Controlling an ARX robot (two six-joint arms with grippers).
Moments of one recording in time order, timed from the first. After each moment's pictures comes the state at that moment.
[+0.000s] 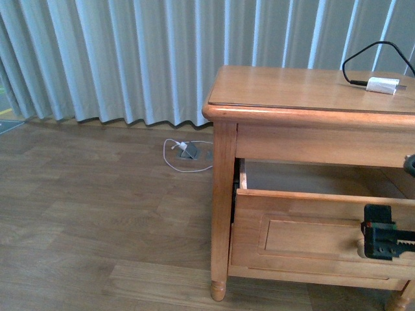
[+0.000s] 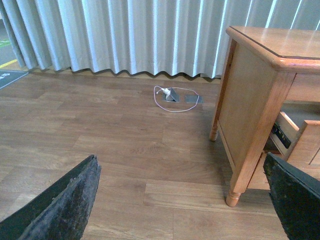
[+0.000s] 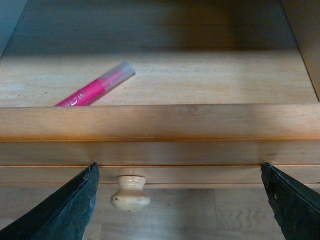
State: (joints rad) left arm 0.00 0.00 0.02 0.00 0.00 0.00; right arm 0.04 1.88 0.71 0.64 0.05 0.09
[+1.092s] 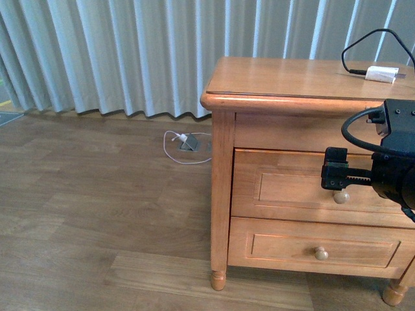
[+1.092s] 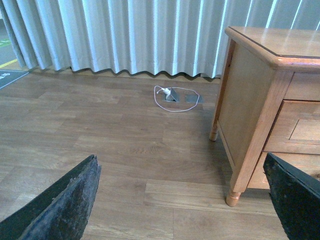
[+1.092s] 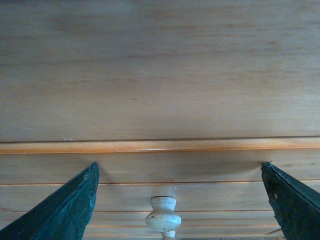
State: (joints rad) left arm 0.00 0.00 0.02 0.00 0.00 0.00; right arm 0.07 2.08 0.95 0.79 0.11 0.10
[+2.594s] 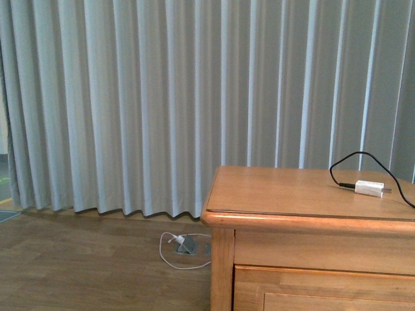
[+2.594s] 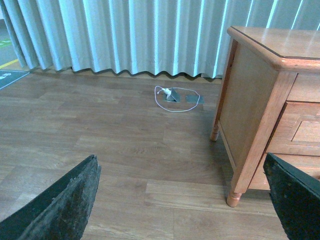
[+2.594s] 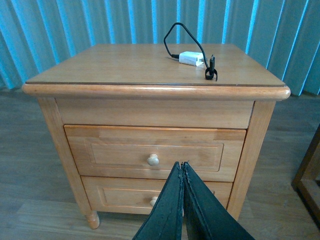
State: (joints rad) left arm 0.00 0.00 0.02 0.00 0.00 0.00; right arm 0.00 0.33 0.10 0.22 0.00 0.01
